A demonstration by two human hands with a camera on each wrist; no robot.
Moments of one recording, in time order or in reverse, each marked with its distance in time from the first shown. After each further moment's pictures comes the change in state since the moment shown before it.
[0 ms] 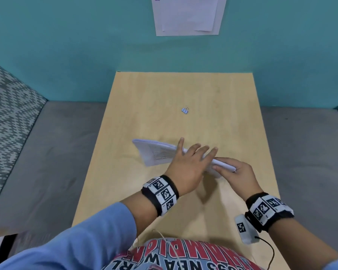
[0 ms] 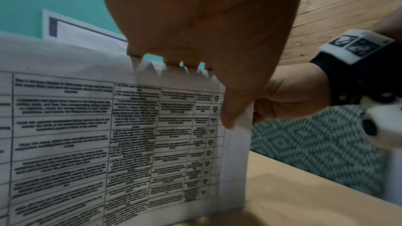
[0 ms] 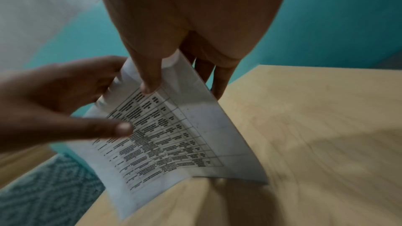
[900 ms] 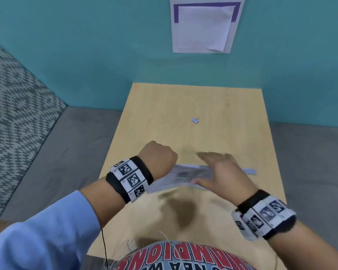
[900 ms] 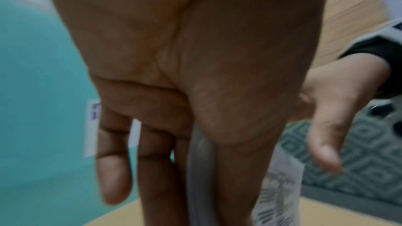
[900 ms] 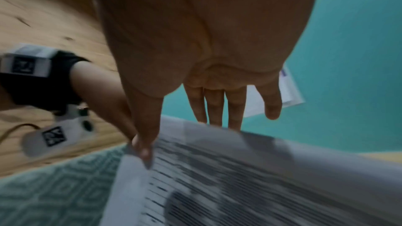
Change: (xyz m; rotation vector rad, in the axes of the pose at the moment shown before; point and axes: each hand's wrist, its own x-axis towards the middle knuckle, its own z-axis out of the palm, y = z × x) left_hand -0.045 -0.075 -0.105 0.281 -0.491 -0.126; right_hand -0.018 -0.098 0.048 -1.019 -0.273 -0.379
